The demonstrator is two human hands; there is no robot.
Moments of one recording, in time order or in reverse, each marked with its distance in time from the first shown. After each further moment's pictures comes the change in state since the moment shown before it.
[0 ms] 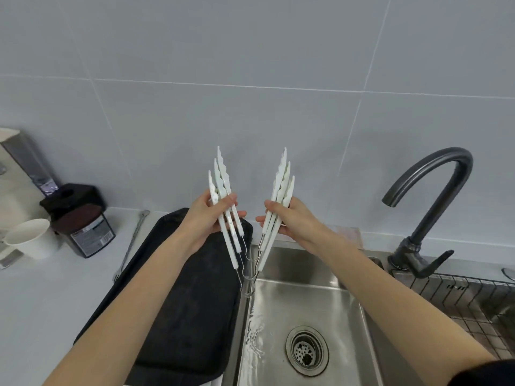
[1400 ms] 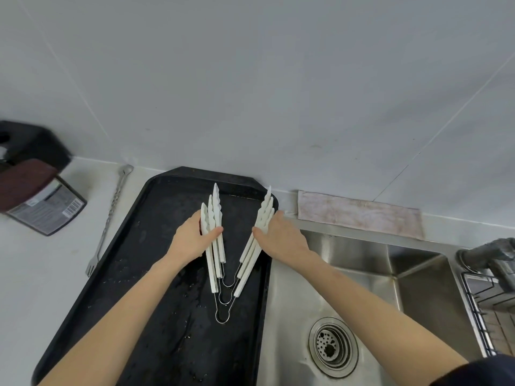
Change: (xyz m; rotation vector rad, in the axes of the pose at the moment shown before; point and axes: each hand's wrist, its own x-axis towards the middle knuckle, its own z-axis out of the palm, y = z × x) left_hand 0.103 -0.167 -0.099 0.795 0.059 -0.289; right_hand 0.140 0.130 0.057 -1.008 -0.026 0.240
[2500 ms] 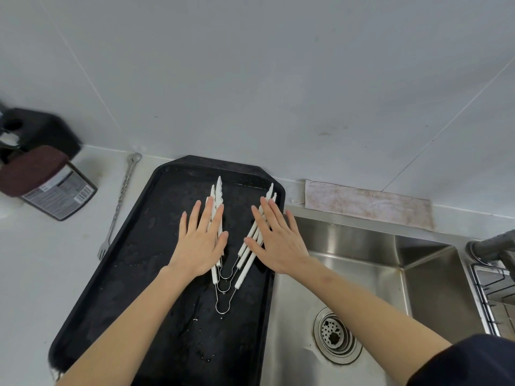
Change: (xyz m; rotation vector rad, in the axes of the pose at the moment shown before) left_hand -0.019 -0.036 0.023 0.622 0.078 0.300; right_hand 0.003 0.028 0.047 -0.414 0.082 -0.389
